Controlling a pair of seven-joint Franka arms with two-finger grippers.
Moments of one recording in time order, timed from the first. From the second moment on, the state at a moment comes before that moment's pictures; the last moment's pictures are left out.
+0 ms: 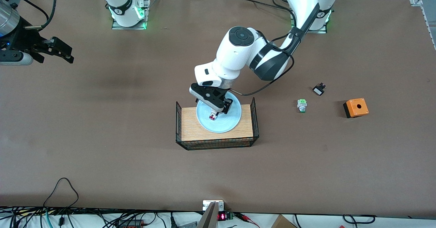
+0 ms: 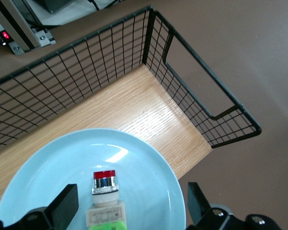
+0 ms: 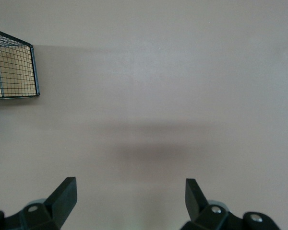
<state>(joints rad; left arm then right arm) -0.56 0.66 -0.22 -1.38 0.11 2.43 -0.24 0.08 -0.06 -0.01 -1.67 0.00 1.61 0.08</state>
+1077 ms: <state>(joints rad) -0.61 0.70 -0.19 -1.38 0.28 2.34 -0.39 0.08 -0.06 -0.01 -1.68 0.00 1.62 0.08</state>
